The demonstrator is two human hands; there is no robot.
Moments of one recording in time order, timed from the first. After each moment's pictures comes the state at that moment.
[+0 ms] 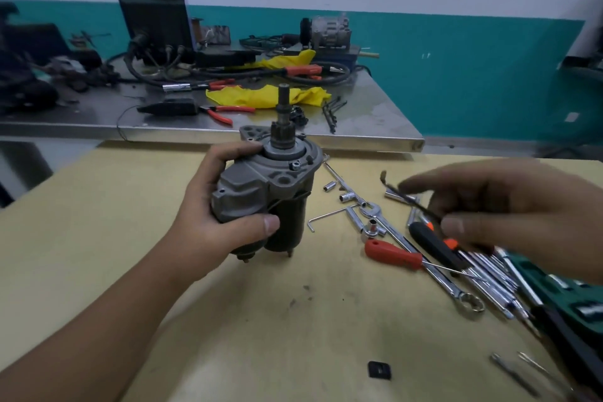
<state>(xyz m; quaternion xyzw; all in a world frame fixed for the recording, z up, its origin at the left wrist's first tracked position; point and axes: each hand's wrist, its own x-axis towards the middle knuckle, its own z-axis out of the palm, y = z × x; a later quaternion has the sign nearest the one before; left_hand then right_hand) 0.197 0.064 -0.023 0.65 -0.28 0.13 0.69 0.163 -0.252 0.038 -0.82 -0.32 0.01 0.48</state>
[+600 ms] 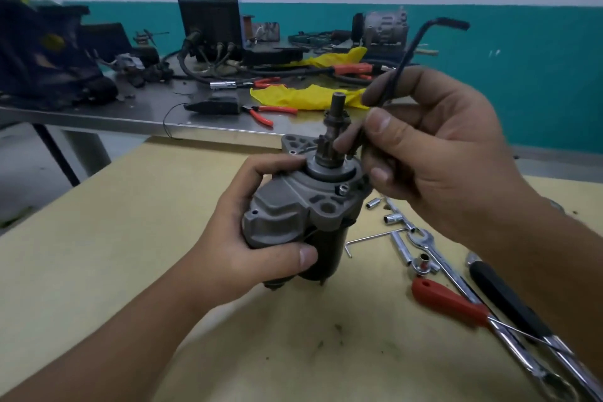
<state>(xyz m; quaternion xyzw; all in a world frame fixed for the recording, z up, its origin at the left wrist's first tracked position) 0.201 0.061 -0.017 0.66 -0.25 0.11 0.69 0.248 -0.152 0.062 -0.59 -0.36 0.01 0.72</state>
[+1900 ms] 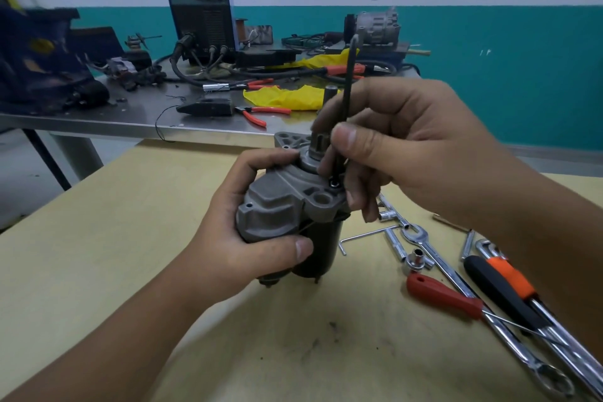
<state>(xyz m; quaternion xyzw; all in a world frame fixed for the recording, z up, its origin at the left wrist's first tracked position) 0.202 0.055 -0.015 0.66 -0.24 0.12 0.70 0.242 -0.156 0.075 -0.69 -0.40 0.05 0.60</state>
